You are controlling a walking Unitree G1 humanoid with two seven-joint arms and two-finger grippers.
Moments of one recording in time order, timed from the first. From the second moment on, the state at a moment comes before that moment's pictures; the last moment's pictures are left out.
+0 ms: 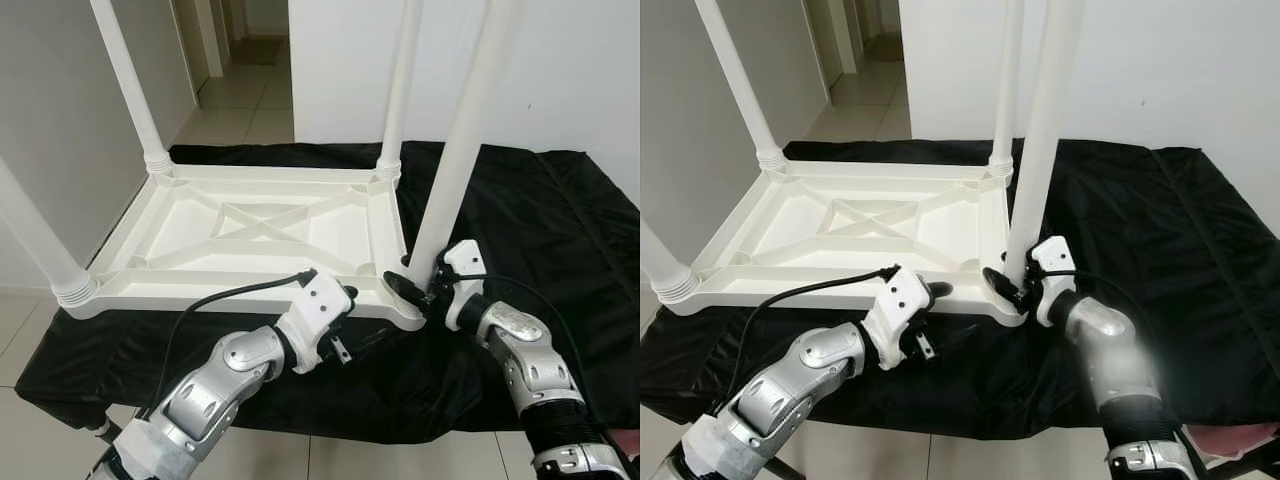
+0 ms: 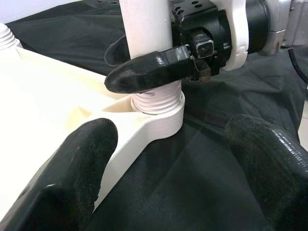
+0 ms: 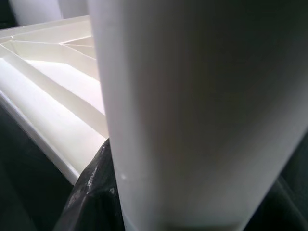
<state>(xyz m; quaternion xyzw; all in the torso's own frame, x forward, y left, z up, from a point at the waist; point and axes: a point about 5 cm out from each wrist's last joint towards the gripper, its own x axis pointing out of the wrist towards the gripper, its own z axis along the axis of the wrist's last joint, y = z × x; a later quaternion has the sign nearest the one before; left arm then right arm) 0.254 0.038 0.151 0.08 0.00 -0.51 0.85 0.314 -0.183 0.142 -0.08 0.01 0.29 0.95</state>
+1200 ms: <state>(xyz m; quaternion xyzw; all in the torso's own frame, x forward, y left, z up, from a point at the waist) 0.261 0.051 0.155 0.08 -0.01 -0.49 0.87 0.282 -0.135 0.141 0.03 -0.01 -0.03 1.00</state>
